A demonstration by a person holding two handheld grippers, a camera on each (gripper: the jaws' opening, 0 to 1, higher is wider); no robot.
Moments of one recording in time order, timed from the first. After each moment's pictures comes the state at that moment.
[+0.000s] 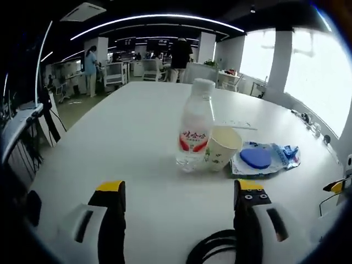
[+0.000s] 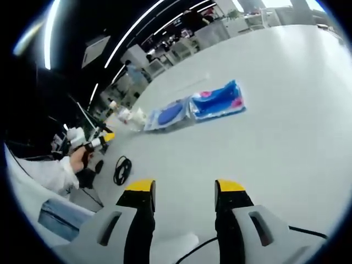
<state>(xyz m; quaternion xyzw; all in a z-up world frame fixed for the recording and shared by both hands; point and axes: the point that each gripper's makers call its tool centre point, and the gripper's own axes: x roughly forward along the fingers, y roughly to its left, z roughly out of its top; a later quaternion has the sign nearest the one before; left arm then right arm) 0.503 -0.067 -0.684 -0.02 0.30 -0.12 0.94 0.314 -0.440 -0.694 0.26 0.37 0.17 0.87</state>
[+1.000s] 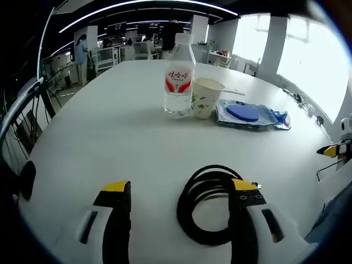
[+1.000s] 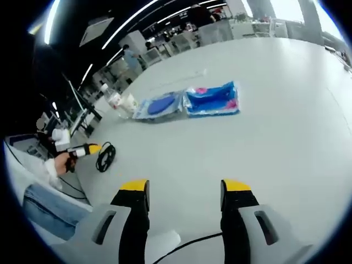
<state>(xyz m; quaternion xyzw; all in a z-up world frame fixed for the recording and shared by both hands) 0.427 -0.070 -0.733 0.01 0.37 -0.16 0.92 0.315 -0.452 -0.706 0.16 0.40 0.15 0.89</state>
